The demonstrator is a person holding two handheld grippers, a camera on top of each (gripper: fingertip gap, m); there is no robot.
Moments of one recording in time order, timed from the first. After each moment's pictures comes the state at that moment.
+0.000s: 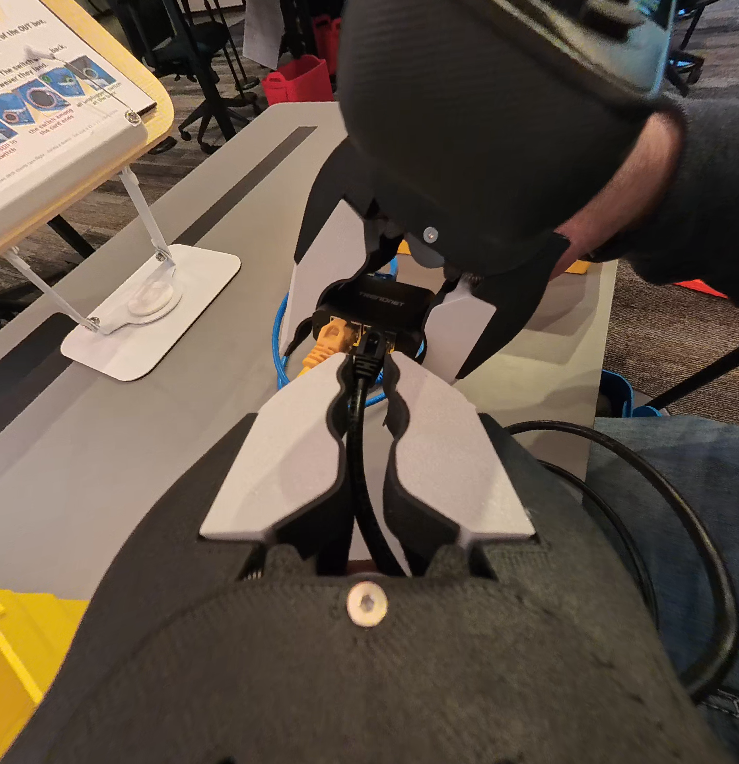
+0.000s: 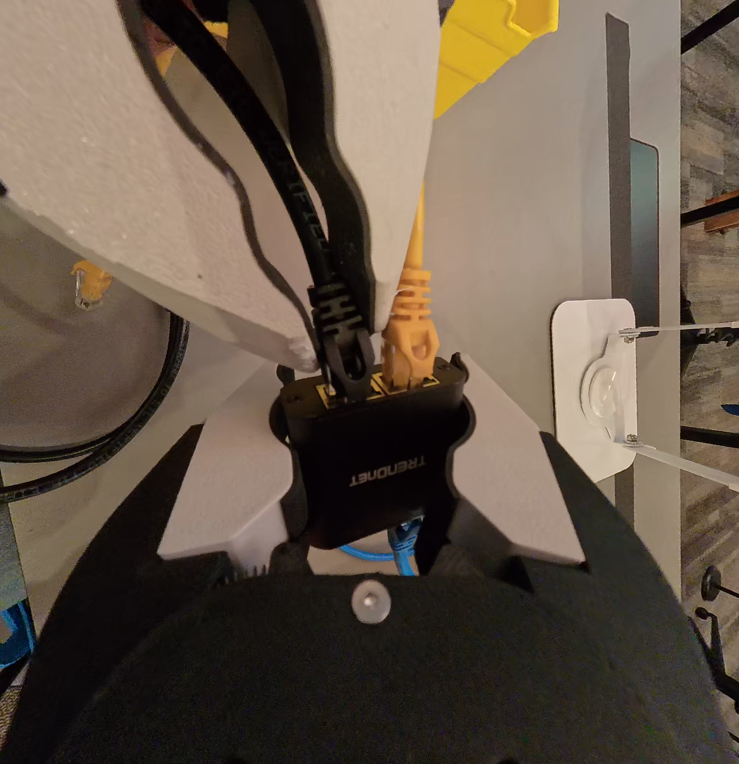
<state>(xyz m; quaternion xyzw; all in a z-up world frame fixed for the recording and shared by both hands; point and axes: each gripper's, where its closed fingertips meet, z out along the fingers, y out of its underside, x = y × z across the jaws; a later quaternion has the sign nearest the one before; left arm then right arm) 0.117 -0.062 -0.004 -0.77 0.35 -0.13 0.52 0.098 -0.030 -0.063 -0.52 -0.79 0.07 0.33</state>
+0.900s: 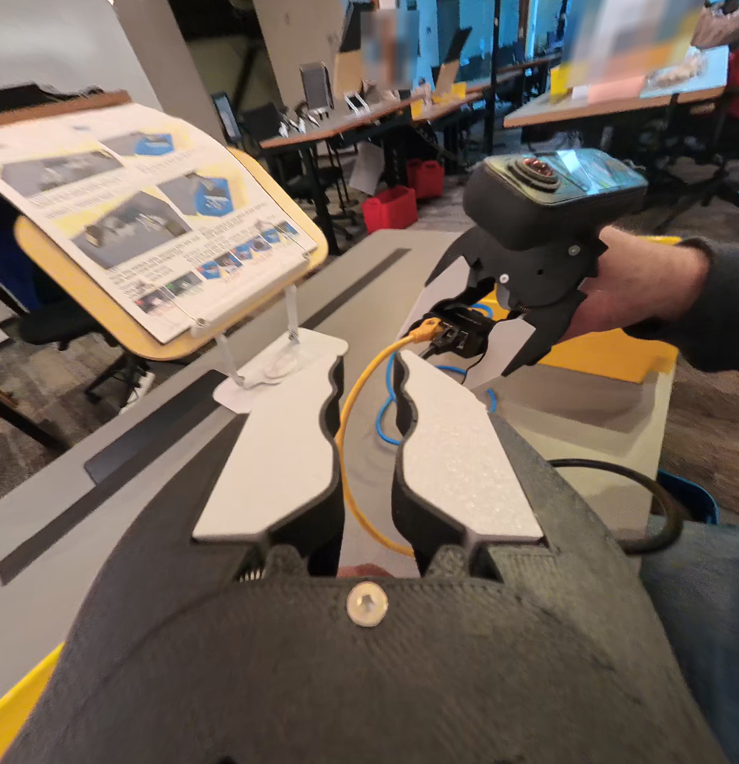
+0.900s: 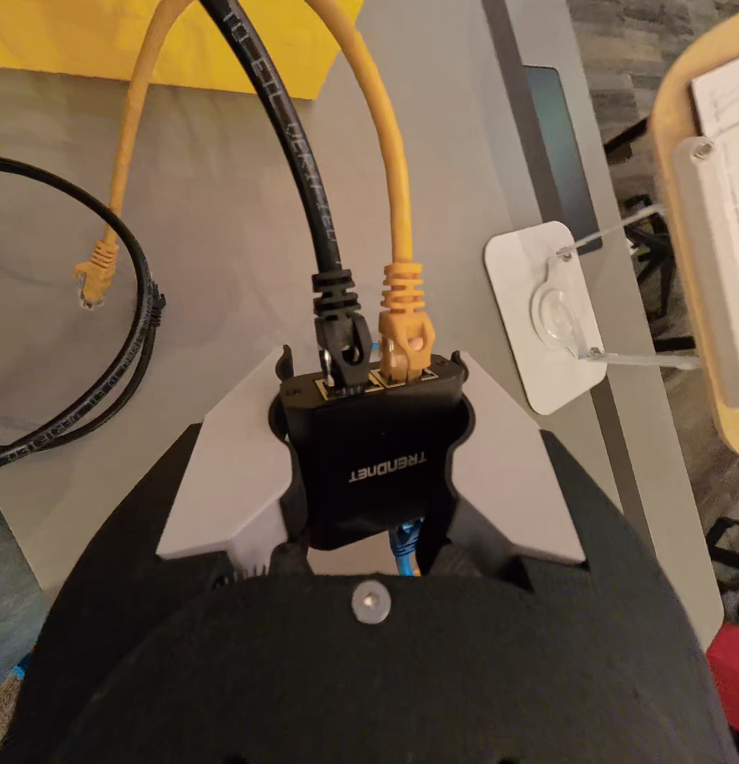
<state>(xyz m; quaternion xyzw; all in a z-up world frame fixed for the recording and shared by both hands) 0.054 -0.063 0.101 -0.71 0.27 -0.10 0.64 0.121 0.014 -0.021 -0.61 -0.70 0.07 0.36</state>
